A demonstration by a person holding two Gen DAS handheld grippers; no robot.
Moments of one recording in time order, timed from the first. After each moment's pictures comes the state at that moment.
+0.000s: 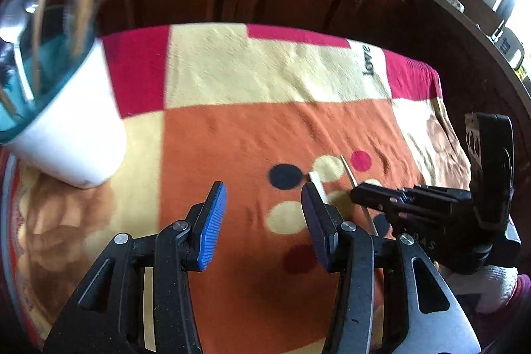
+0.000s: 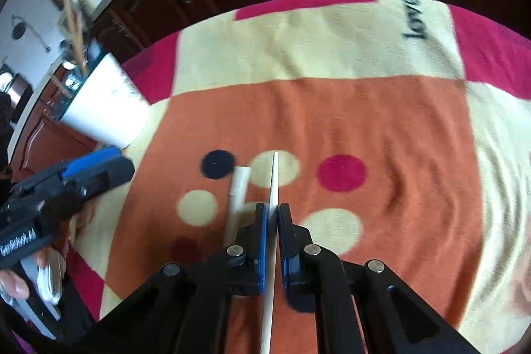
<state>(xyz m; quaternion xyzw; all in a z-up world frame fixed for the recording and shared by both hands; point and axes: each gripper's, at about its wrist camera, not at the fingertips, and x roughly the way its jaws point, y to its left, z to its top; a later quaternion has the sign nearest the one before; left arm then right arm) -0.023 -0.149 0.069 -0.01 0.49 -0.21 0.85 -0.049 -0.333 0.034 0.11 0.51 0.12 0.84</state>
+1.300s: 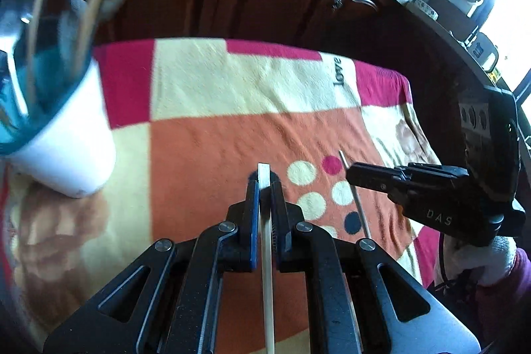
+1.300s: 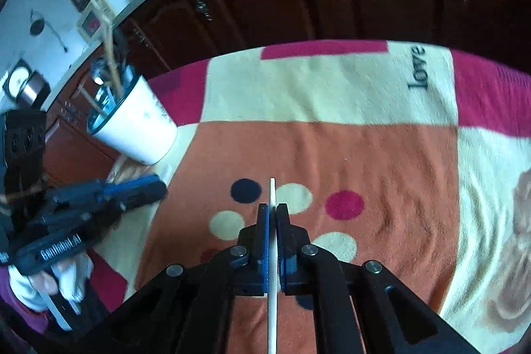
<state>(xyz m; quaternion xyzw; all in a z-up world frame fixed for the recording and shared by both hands) -0.029 -0.124 0.092 -0.04 0.46 -0.26 0.85 -0.054 -0.324 0.079 0.09 0.47 0.16 0.86</state>
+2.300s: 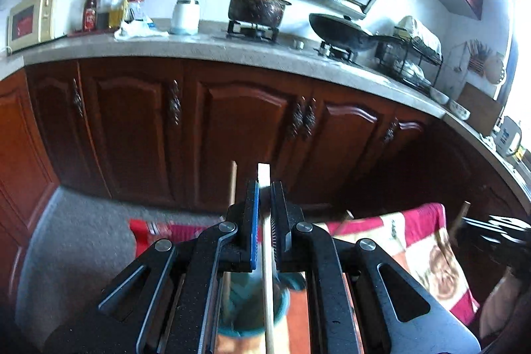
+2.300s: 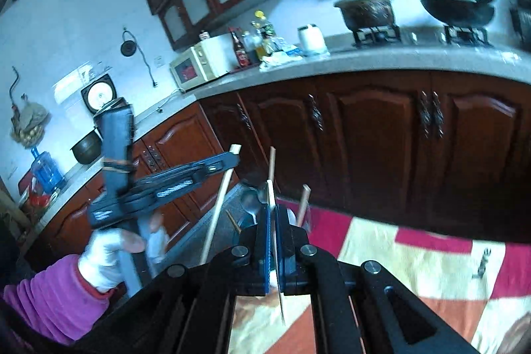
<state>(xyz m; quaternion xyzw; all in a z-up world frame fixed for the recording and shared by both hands) 0.055 0.021 0.258 -0.07 0.28 -0.16 0.95 -0.034 -0.212 0.288 0.08 0.29 0.31 0.90</state>
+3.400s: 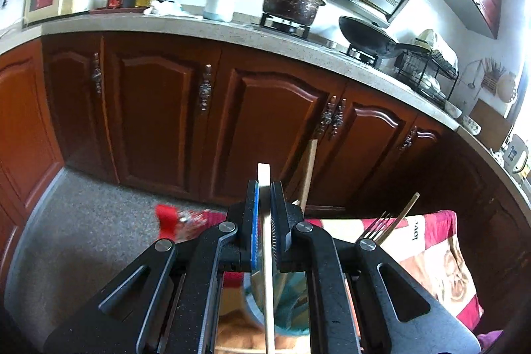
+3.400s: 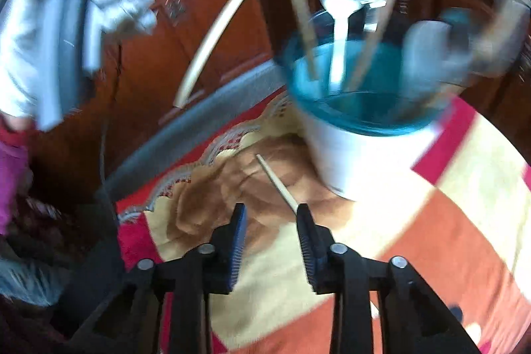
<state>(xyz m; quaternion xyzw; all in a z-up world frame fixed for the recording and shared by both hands) 0.057 0.093 0.210 -0.11 0.28 -0.13 0.94 -0.024 -0.052 0.079 -0.11 0.46 0.39 0.79</state>
